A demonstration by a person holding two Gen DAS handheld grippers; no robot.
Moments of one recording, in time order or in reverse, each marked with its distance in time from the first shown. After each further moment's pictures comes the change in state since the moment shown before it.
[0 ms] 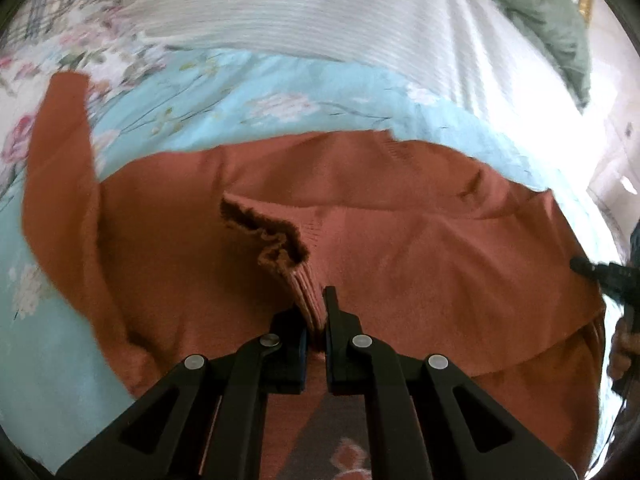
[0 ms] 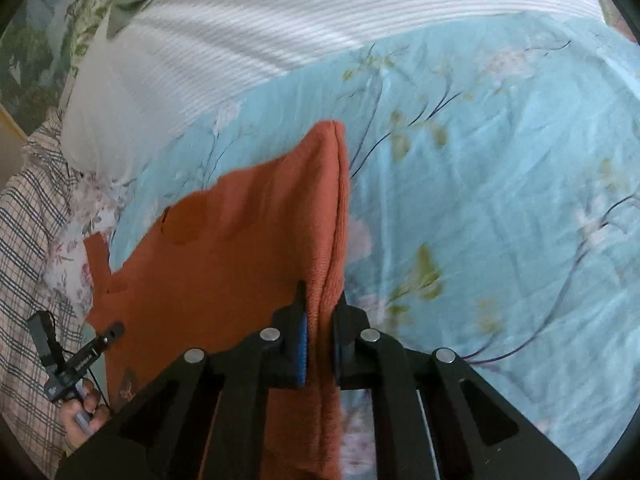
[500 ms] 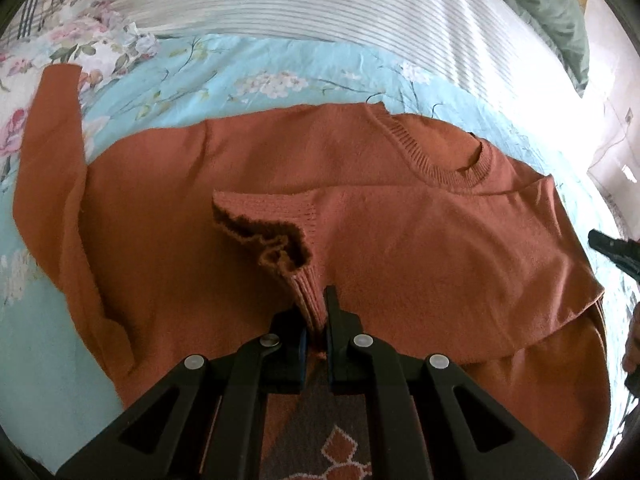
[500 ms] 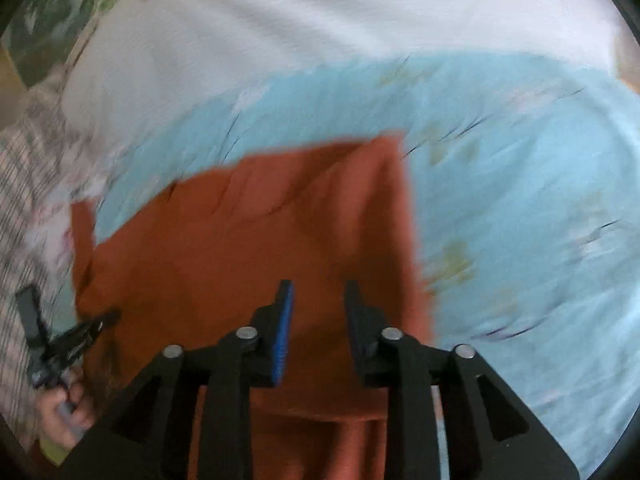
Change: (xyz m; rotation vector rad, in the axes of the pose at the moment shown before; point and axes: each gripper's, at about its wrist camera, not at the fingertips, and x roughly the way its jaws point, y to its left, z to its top) left arm 0.012 -0.001 -0.014 0.002 0.045 0.016; right arm 0.011 0.055 -0.022 -0.144 0.024 -0.093
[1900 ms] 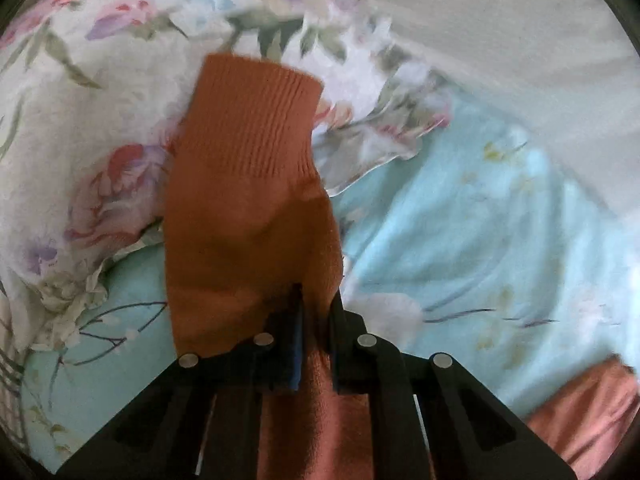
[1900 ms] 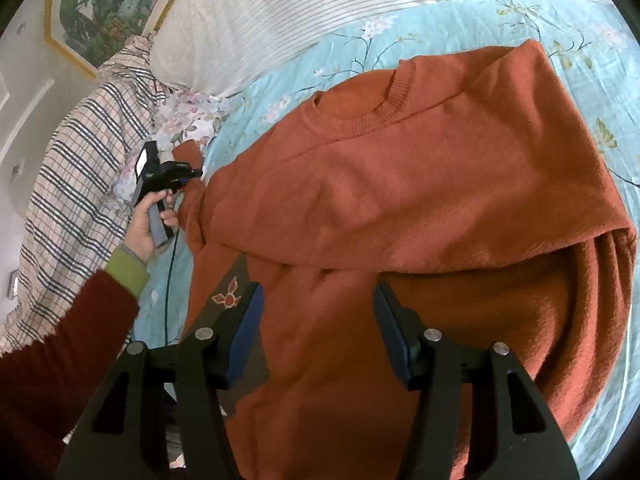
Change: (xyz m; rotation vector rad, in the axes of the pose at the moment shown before) left arm 0.023 0.263 0.151 -0.361 -0.042 0.320; right arm -0.017 0.090 -0.081 0.010 0.089 0.330
